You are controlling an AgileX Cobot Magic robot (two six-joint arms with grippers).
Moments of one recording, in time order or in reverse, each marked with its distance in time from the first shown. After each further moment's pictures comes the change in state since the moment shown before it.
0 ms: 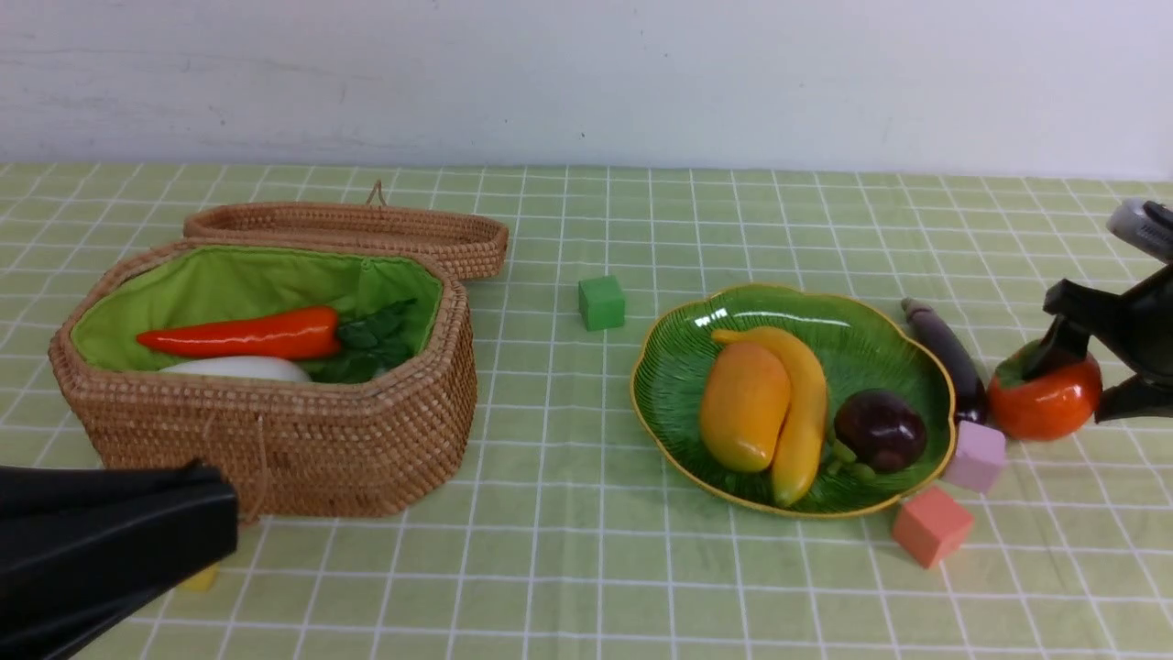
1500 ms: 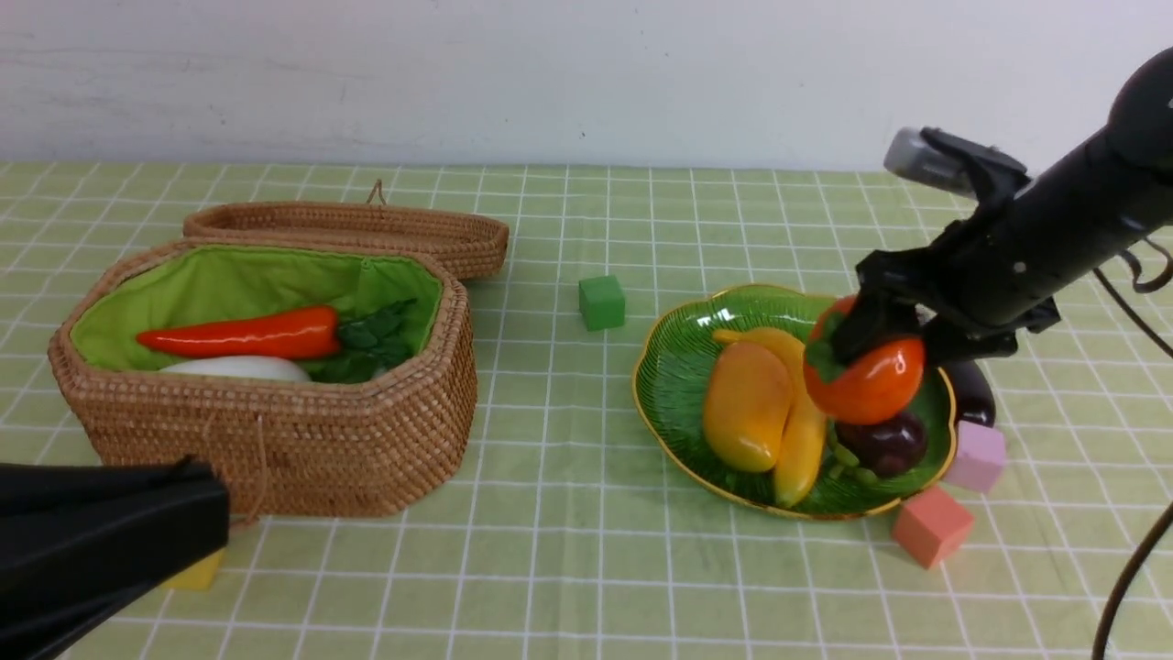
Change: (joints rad) right arm 0.345 -0.182 0.010 0.062 0.130 -0.155; left arm 0.000 0.000 0.000 0.042 0.017 0.003
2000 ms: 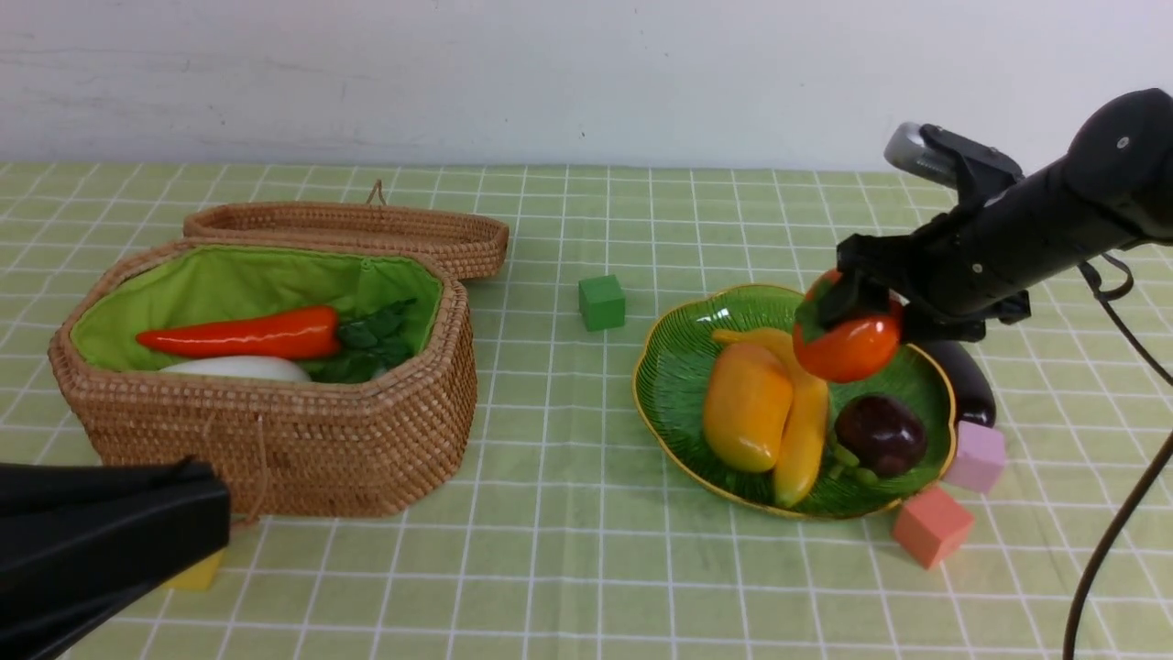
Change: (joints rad) right arm 0.000 0.067 0.000 0.019 -0.236 0.051; left arm 0.000 0.000 0.000 0.000 0.000 0.000
